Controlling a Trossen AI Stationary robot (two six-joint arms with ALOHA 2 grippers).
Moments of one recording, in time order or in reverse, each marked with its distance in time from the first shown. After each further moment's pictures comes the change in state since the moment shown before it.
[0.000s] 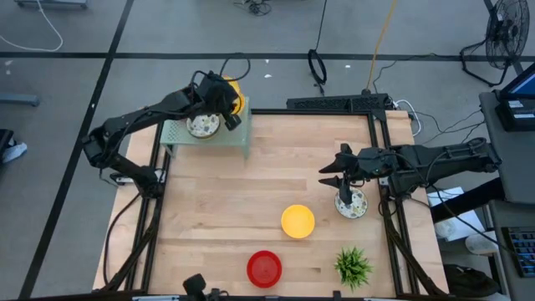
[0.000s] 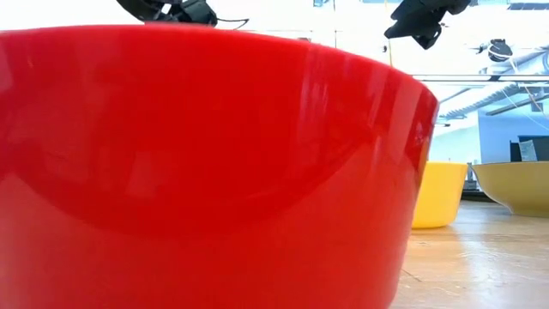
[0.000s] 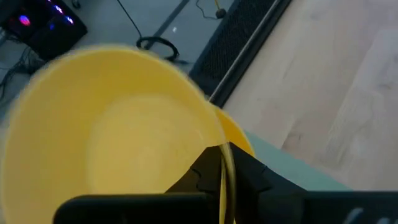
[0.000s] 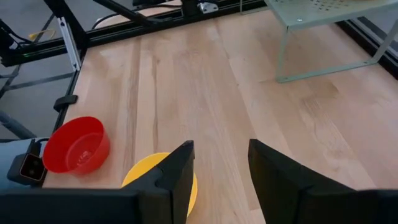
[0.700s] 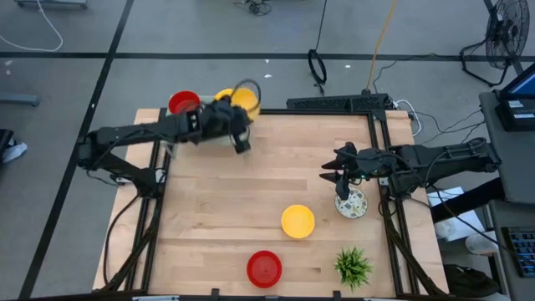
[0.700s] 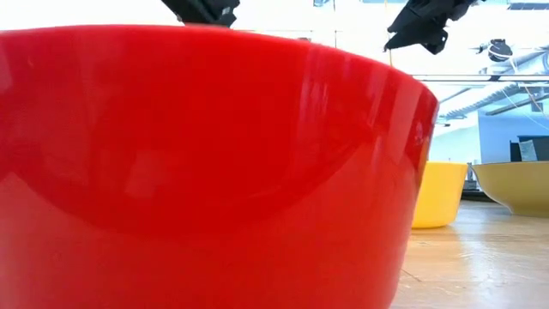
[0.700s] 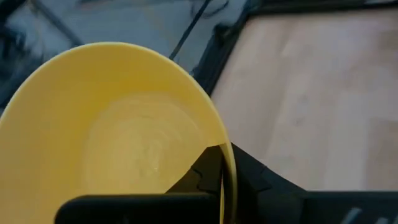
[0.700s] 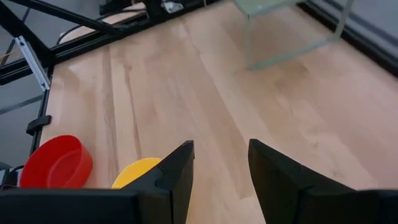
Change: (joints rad) left arm -0.348 -0.077 0.002 0.088 -0.182 0.002; right arm 0.000 0.000 0.000 -0.042 0.103 0.126
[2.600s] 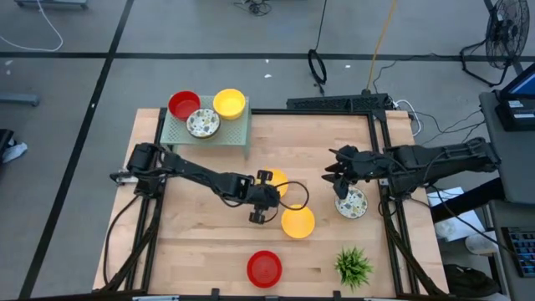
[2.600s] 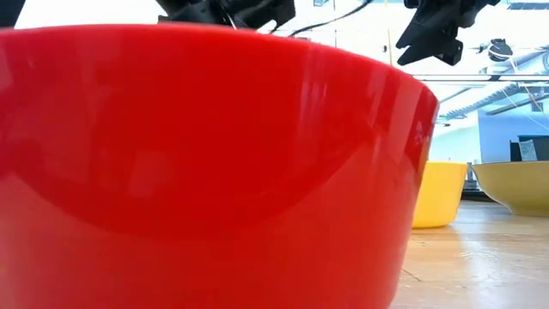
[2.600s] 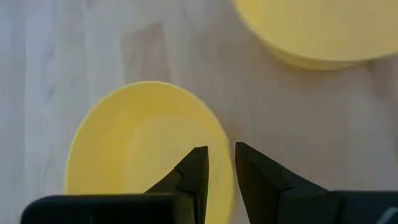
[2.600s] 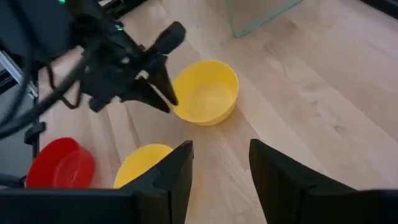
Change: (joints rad) left arm -0.446 0.530 -0.001 0.112 0.070 -0.020; right arm 0.000 0.014 -0.001 -0.102 0.001 0.212
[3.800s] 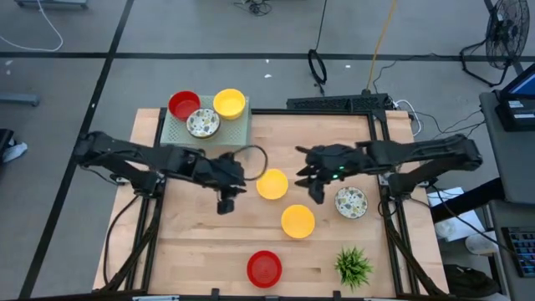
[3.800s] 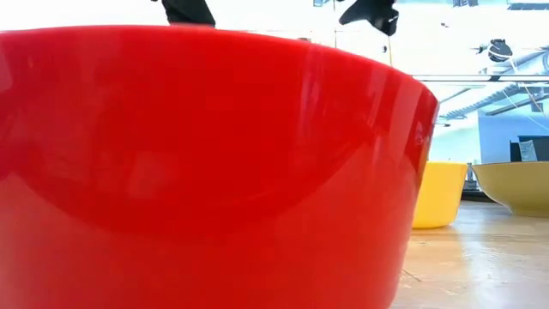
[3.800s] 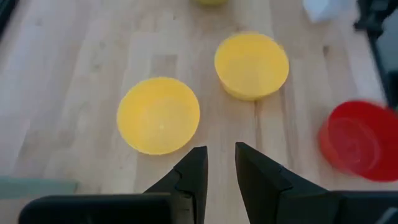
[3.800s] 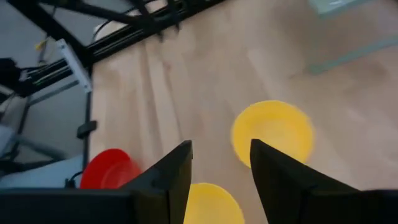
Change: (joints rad) left arm -0.022 -0.539 0.000 -0.386 0.129 -0.364; right arm -0.028 0.347 0.340 0.056 -0.169 -0.151
